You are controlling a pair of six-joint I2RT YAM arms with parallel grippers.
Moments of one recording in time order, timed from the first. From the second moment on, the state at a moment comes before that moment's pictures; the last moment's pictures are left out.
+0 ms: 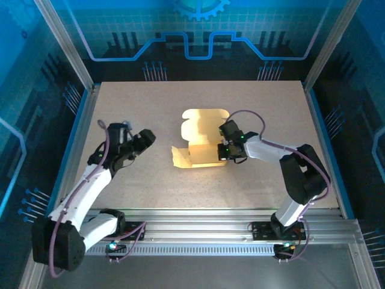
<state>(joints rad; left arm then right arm) -0.10 1.02 0.67 -0.37 0.22 -0.85 0.50 1.66 0.99 -0.48 -0.02 0.41</state>
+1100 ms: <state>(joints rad) -0.25 1.39 0.47 0.64 0.76 -1.09 0.34 1.49 0.96 -0.40 -0.47 0.43</state>
